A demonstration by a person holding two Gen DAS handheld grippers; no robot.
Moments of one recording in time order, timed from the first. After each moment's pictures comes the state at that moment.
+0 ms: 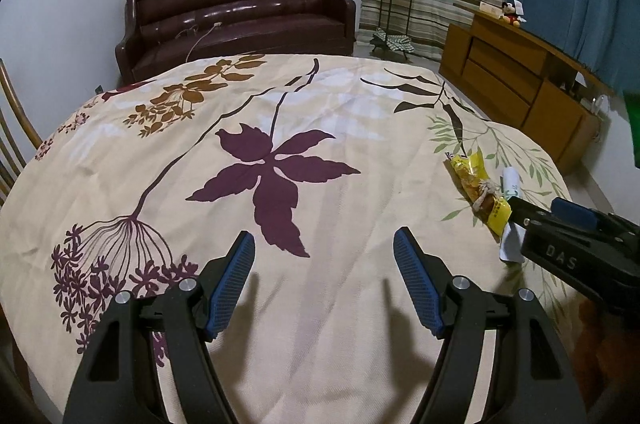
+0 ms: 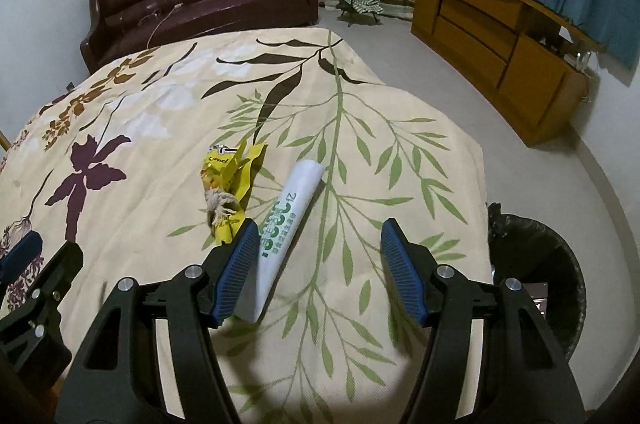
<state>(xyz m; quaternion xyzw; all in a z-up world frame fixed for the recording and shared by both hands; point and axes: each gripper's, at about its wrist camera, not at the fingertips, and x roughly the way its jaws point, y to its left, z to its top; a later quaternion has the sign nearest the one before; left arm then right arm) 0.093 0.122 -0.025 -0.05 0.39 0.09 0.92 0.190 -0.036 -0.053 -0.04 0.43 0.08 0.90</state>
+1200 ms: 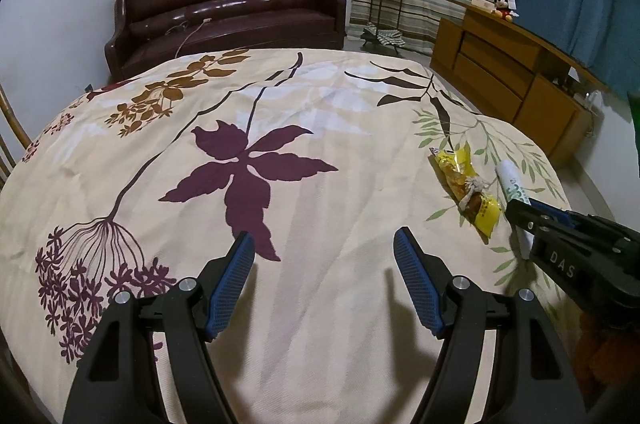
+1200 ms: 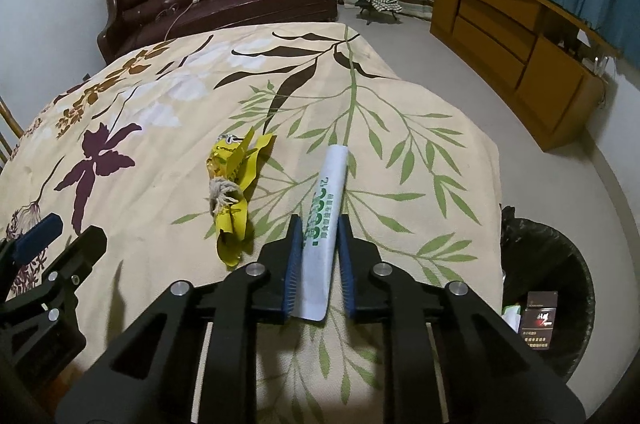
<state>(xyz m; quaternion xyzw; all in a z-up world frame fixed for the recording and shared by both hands) 0.101 0.108 -0.032 -0.05 0.39 0.07 0.92 0.188 -0.045 -0.058 -0.04 0.43 0.12 0.89</state>
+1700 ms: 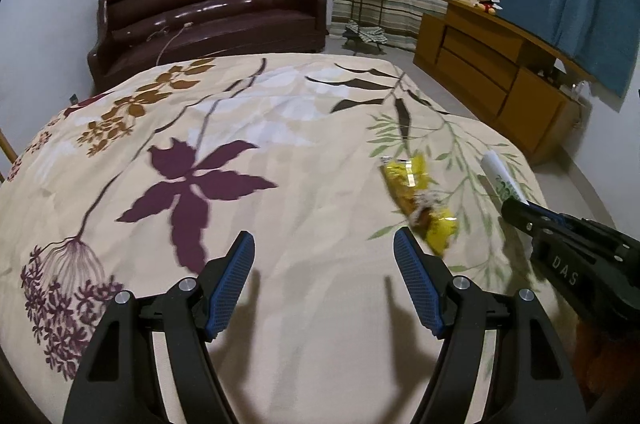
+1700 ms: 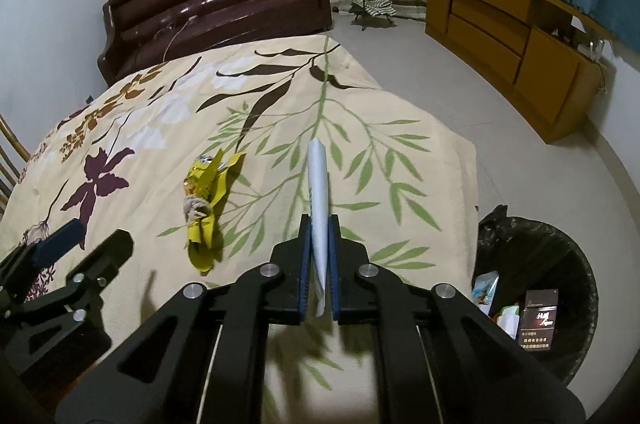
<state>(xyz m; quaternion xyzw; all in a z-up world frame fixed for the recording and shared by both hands) 0.123 0.073 -0.024 -0.05 0.40 0.04 0.92 0.191 -0.076 -0.049 -0.01 0.42 0.12 0.90</state>
